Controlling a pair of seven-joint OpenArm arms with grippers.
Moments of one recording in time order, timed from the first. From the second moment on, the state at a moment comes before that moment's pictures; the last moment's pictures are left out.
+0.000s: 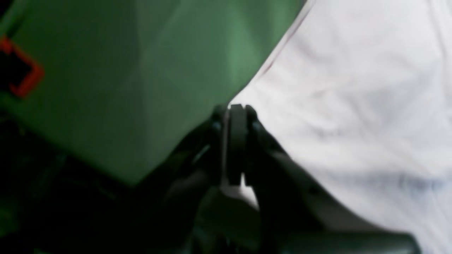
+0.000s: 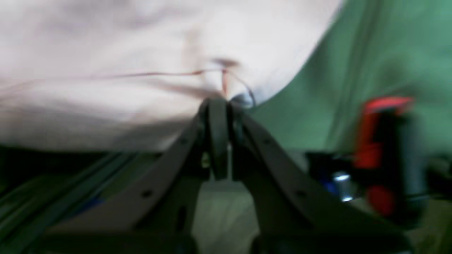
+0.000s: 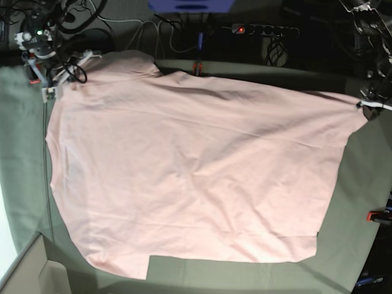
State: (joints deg) left arm 12.5 -10.1 -46.7 84.5 -28.2 -22.9 37.8; right arm -22.9 -8.5 39.9 104.0 -4.1 39.4 -44.8
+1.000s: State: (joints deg) left arm -5.3 -9.6 -39.5 79.8 -17.8 -23.4 37.9; right arm -1.7 -2.5 39.9 93.6 -4.4 39.6 -45.4
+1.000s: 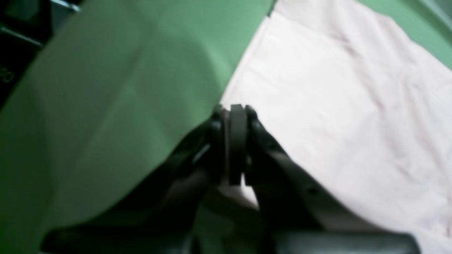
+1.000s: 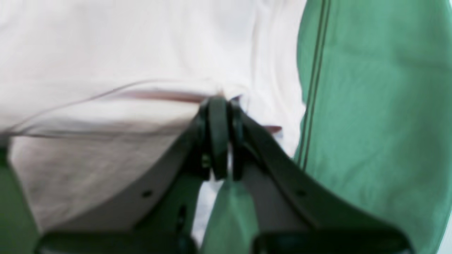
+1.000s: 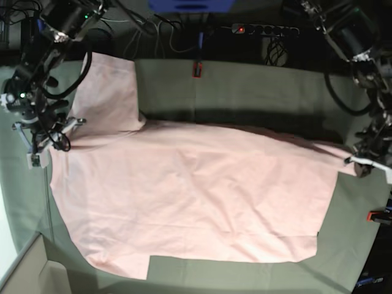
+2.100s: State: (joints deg) left arm -19.5 -11.9 -39.5 56.5 -11.5 -22.7 30.4; right arm 13.6 4.8 39.4 71.4 -4.5 39.7 -44.7
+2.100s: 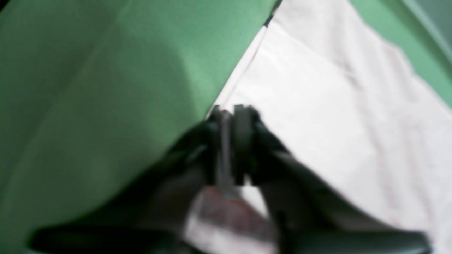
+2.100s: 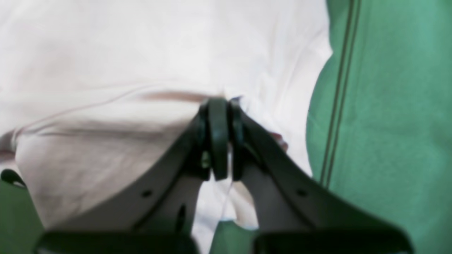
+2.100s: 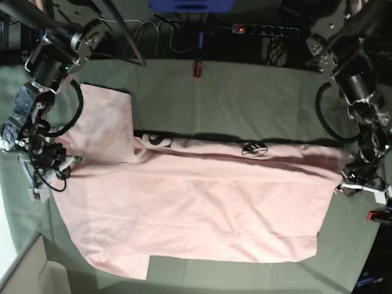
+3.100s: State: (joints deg) left arm -8.1 -11.3 -39.7 55.0 -9.7 -23.1 23.6; right arm 1.8 4.1 39.9 82.8 -4.4 39.6 -44.6
